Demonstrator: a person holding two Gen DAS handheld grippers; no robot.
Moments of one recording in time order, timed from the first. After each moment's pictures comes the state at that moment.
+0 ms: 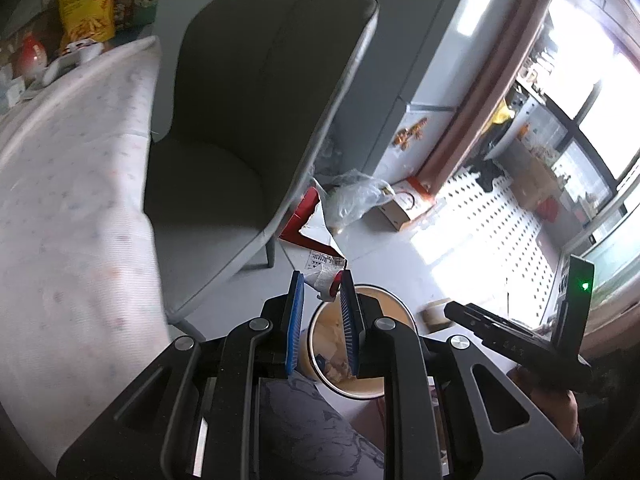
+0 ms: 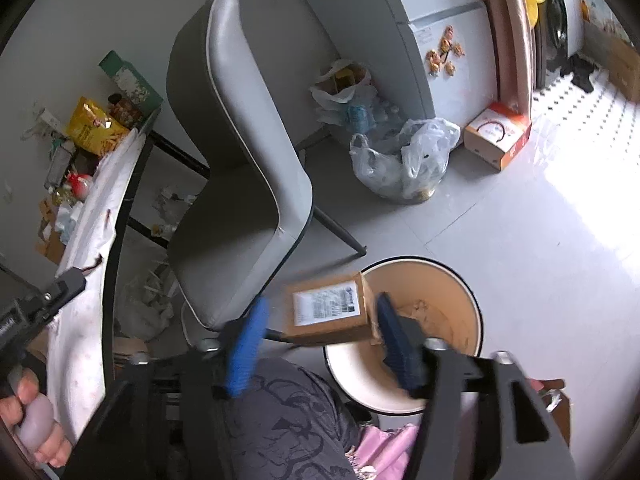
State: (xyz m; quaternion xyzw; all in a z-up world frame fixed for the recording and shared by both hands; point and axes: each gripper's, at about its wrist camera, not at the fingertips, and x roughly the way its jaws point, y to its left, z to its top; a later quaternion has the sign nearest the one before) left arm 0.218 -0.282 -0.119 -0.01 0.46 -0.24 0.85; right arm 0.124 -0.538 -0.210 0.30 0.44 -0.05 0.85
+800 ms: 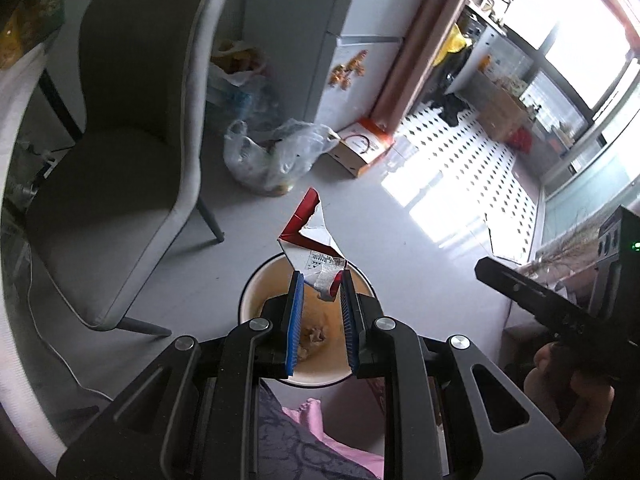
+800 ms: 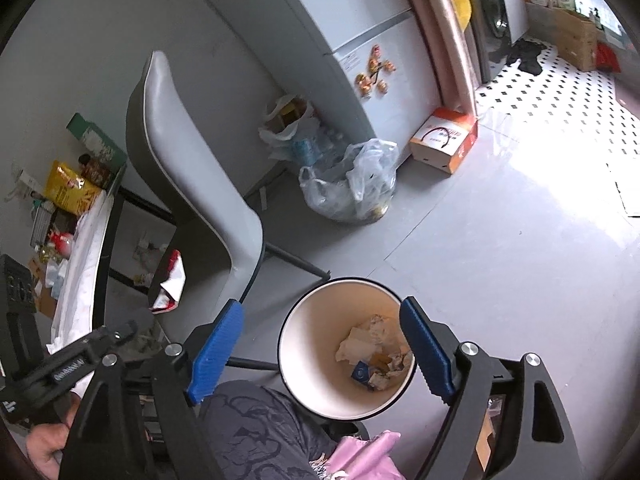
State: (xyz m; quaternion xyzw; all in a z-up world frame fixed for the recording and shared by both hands) left arm 0.203 -0.407 -0.166 0.06 0.51 -0.32 0.79; right arm 0.059 -0.617 -0.199 0.34 0.39 -0.13 0.84
